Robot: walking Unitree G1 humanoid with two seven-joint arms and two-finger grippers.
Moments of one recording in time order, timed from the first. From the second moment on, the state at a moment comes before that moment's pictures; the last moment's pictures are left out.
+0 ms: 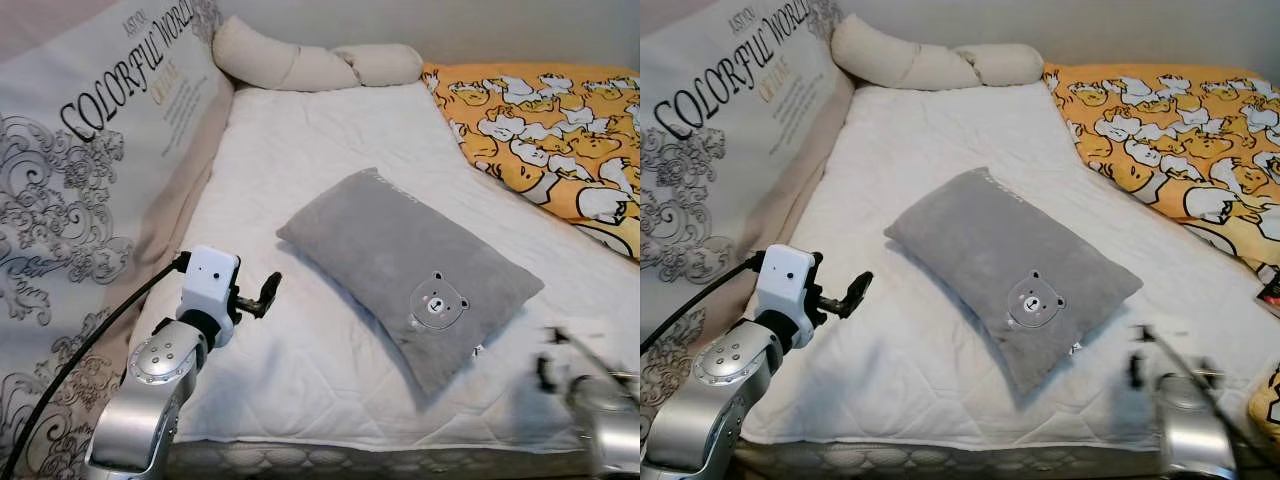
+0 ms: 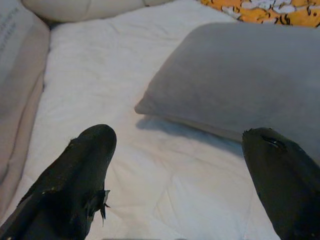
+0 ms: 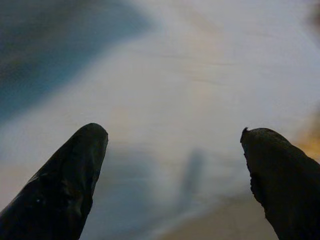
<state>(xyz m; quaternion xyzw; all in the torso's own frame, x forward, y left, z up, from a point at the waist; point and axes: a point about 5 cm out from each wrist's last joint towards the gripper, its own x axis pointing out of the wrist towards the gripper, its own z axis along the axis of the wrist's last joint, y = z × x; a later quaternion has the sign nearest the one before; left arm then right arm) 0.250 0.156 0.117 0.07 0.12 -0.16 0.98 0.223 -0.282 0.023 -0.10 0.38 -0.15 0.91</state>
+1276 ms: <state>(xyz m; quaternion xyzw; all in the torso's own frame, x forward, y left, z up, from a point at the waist) 0.286 0.159 0.094 0.01 0.17 -0.19 0.97 0.197 -0.273 0.032 -0.09 0.49 0.12 0.86</state>
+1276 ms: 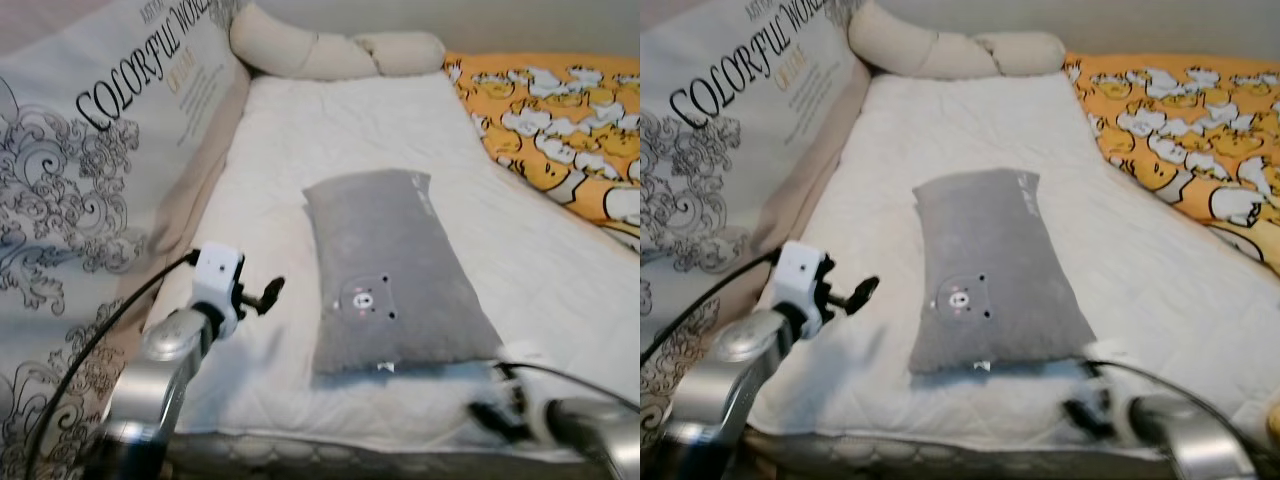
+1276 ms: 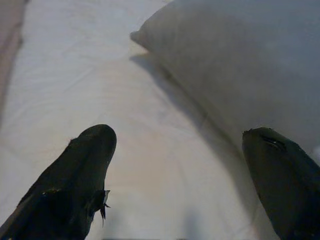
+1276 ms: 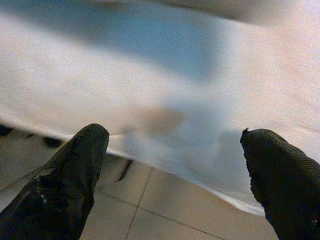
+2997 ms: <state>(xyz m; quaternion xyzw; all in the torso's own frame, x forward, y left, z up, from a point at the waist) 0.315 0.081 0.027 -0.43 0.26 -0.18 0.85 0.309 -0.208 0.033 0.28 0.24 0.14 0.92</state>
